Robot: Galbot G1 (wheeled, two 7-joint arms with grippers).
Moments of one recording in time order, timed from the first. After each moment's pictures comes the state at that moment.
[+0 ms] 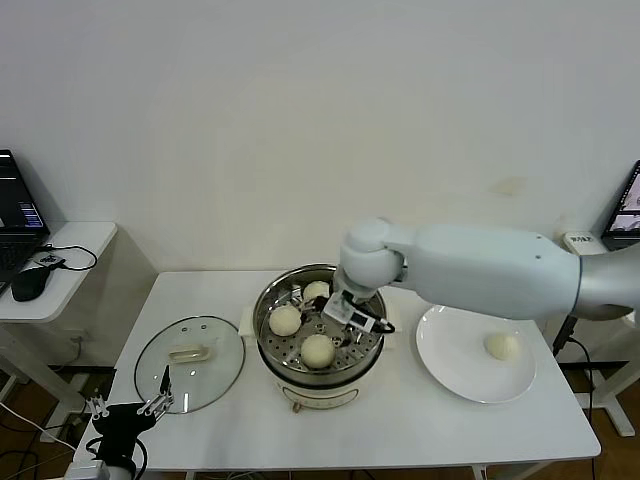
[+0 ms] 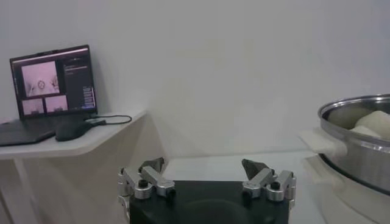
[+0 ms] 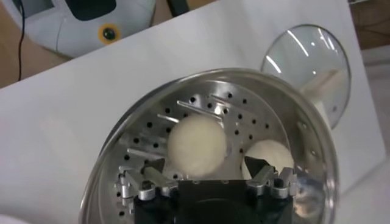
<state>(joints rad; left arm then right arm) 1.80 -1.30 -0.73 -2.23 -0.21 0.12 -0.17 0.55 1.01 -1.24 1.64 0.01 -0.02 -1.06</state>
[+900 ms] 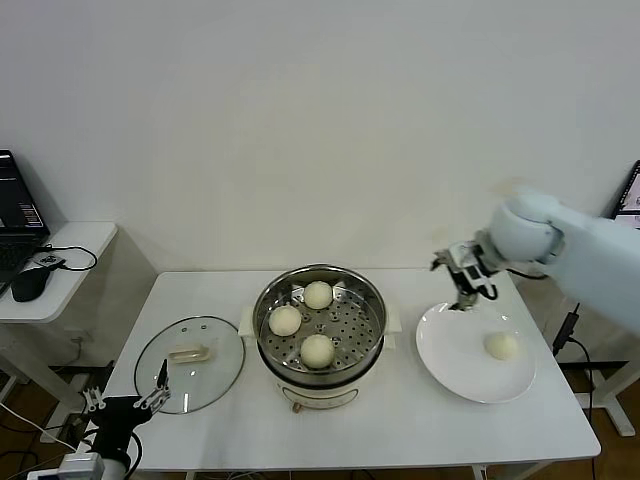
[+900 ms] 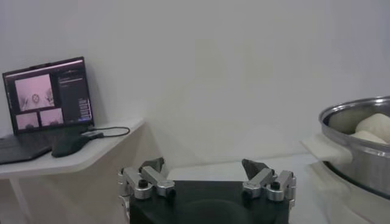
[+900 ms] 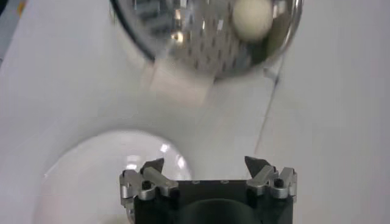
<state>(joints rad) 1.79 -1.24 -0.74 -2.22 -0.23 0.12 -0.17 0.30 0.53 -0.95 1.58 -0.08 -0.31 -1.09</state>
